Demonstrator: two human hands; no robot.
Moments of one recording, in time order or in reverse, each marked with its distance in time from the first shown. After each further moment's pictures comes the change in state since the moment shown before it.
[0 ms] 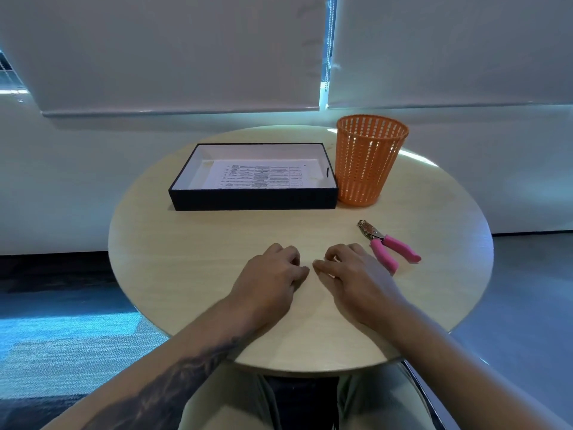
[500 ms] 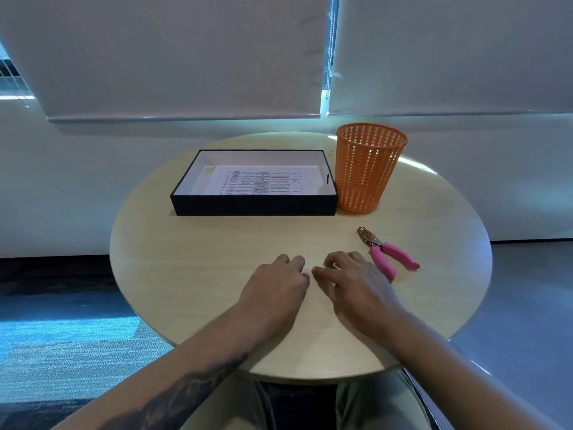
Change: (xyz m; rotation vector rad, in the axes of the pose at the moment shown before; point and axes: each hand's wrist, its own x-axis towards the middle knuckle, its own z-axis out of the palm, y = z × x) left_hand 0.002 0.025 -0.007 0.246 -0.093 -0.010; right_hand -0.002 -0.005 -0.009 -0.047 -0.021 -0.032
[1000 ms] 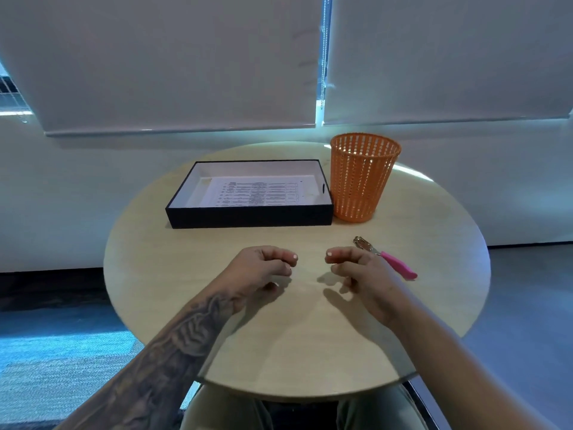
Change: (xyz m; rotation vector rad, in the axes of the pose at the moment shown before) left_hand 0.029 -0.042 -0.020 -1.542 -0.172 -0.735; right_hand 0.017 0.018 -0.021 1.522 0.022 0.663
